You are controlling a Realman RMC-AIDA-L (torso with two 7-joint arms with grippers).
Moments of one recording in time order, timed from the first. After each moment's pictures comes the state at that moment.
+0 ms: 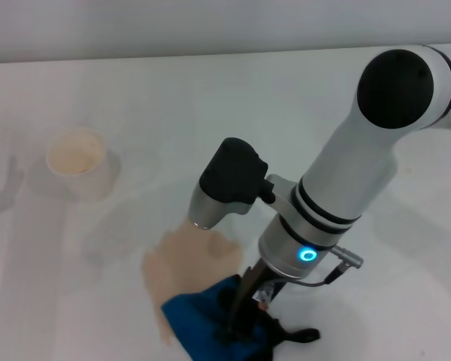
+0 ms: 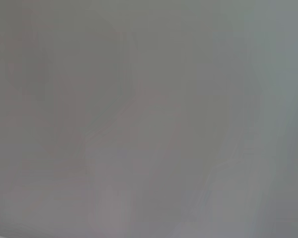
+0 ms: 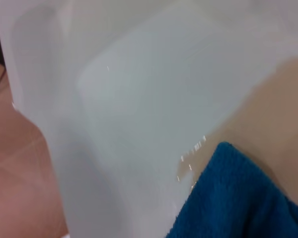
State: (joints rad) left arm -0.38 -2.08 2.84 0.15 -1.46 1.26 -0.35; right arm 0.76 2.03 -2.07 -0.92 1.18 1.24 -0.57
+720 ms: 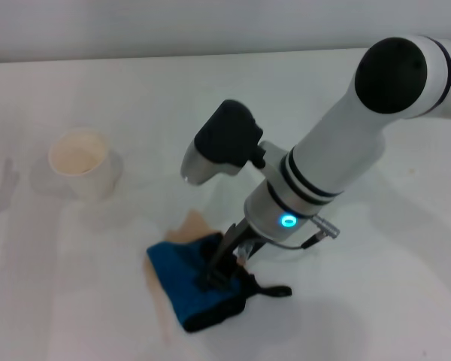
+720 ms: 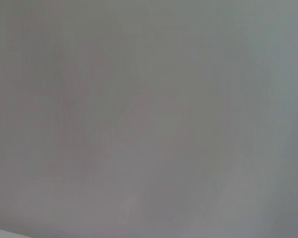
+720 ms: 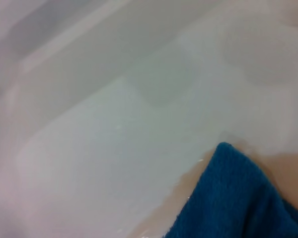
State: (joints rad) left arm -0.38 -2.08 2.84 0.14 -1.46 1.24 -0.35; right arm 0.82 2.02 -2.06 -0.81 1.23 1.06 -0.60
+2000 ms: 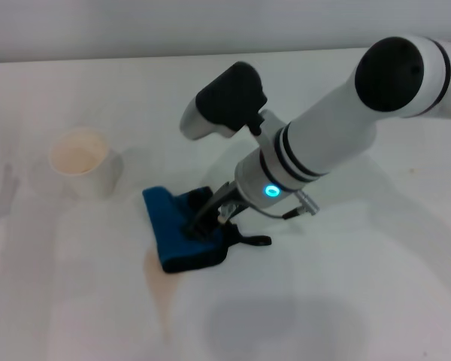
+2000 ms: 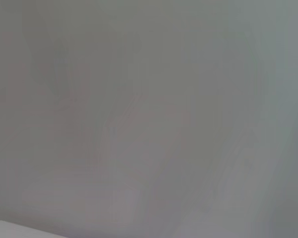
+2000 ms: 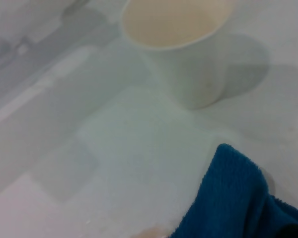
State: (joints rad) left arm -0.35 -2.08 2.84 0.15 -1.45 1.25 -0.35; right arm 0.85 2.03 -2.06 -0.74 1.26 0.84 -0.54
